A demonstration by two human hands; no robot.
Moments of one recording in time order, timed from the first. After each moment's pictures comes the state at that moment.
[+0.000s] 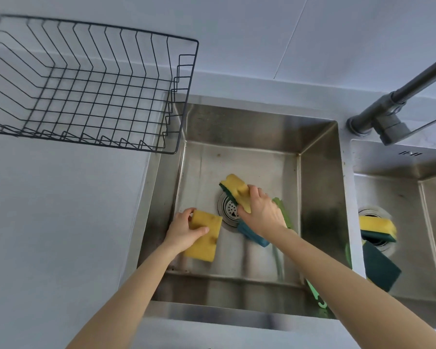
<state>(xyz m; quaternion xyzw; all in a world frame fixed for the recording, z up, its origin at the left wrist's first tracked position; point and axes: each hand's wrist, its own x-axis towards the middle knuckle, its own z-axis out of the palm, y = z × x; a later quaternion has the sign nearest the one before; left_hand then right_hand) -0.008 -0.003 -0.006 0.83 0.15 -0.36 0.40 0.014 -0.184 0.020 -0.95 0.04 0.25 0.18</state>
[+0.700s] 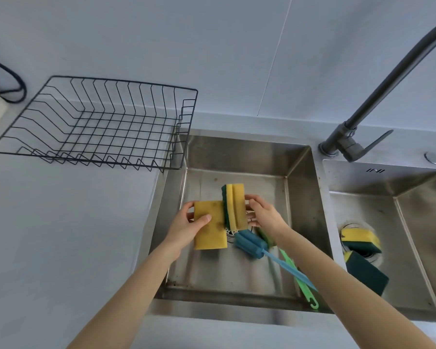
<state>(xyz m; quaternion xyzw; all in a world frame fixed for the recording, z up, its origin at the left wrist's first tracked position) -0.009 -0.012 0.063 0.75 0.18 -0.26 0.58 -0.001 -0.193 0.078 -0.76 0.20 0.25 0.57</state>
